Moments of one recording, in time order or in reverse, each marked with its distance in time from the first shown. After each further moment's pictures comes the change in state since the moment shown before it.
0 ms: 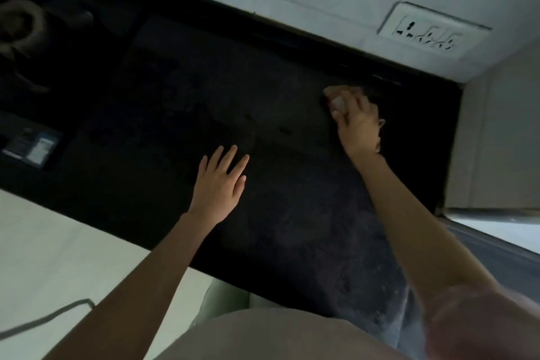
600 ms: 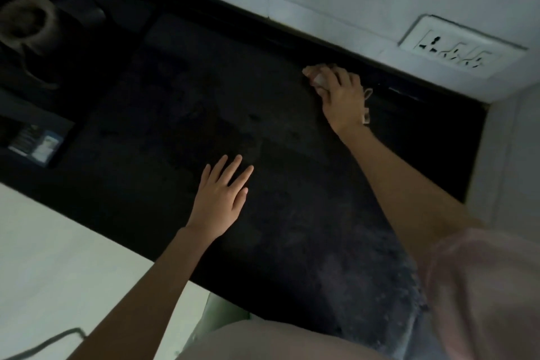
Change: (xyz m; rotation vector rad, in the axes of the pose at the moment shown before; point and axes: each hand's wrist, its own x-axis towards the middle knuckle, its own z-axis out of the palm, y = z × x) left_hand -0.002 -0.002 0.009 -0.057 0.115 0.017; right_hand 0.083 -0.042 0.032 -0.093 0.019 -0.258
